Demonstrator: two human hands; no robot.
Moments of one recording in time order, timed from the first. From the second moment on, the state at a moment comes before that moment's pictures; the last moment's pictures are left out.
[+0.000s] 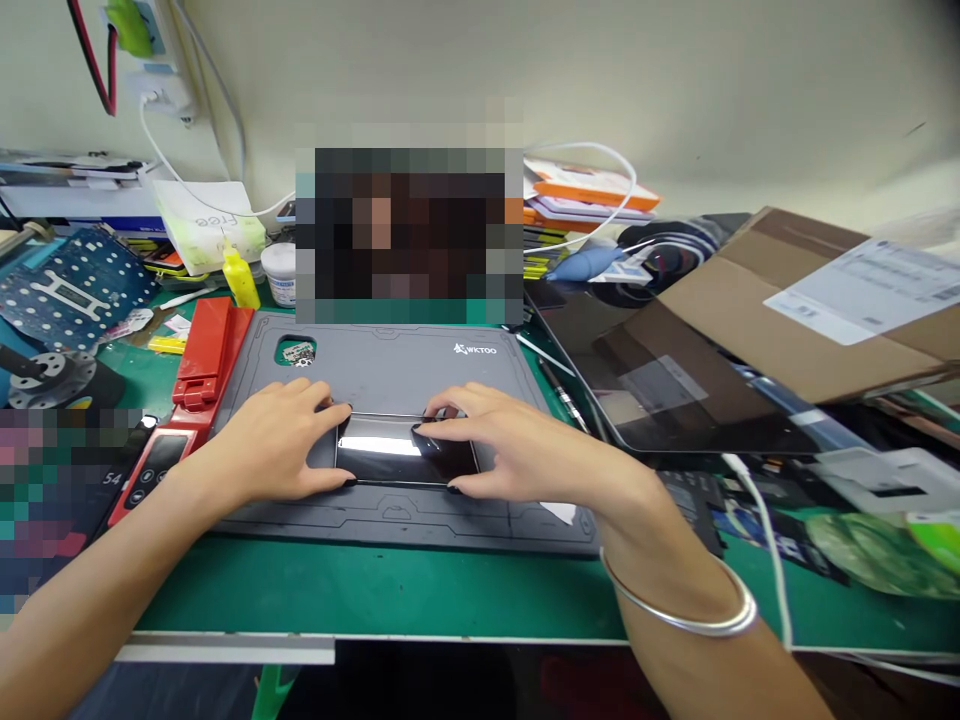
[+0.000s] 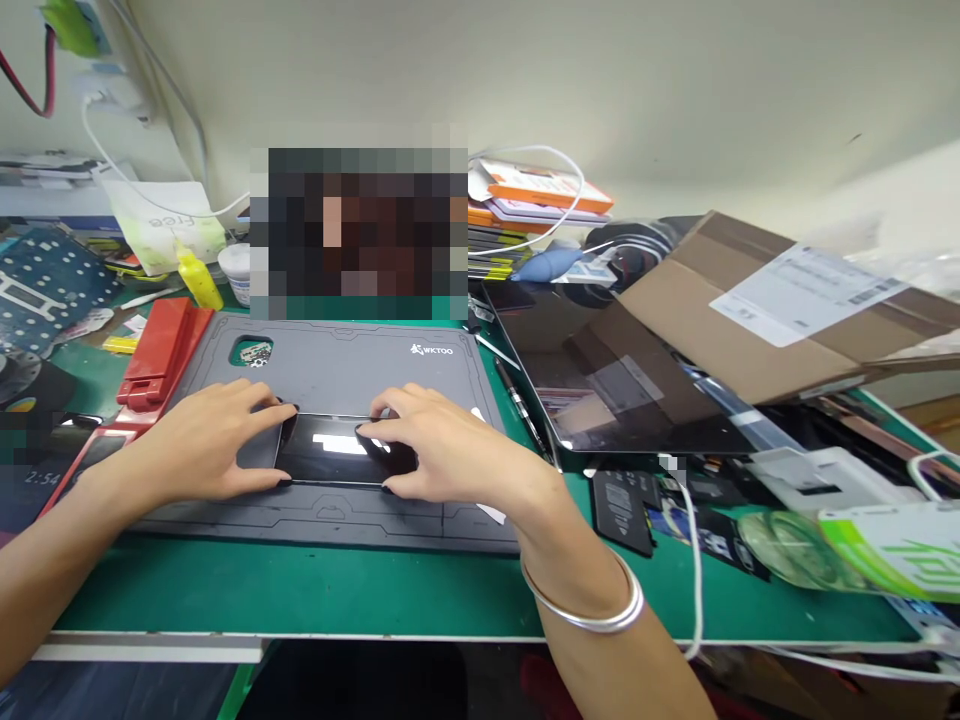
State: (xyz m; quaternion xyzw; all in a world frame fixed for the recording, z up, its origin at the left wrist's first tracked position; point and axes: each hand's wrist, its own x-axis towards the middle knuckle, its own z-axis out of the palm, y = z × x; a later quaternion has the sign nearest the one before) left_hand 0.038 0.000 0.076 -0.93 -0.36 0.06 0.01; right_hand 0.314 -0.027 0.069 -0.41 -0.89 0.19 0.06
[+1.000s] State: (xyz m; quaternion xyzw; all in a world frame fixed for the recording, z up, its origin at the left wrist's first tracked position) left_hand 0.037 0.000 0.076 -0.93 -0.35 0.06 0.02; right_hand 0.312 -0.029 0.071 -0.40 -0.90 0.16 0.05
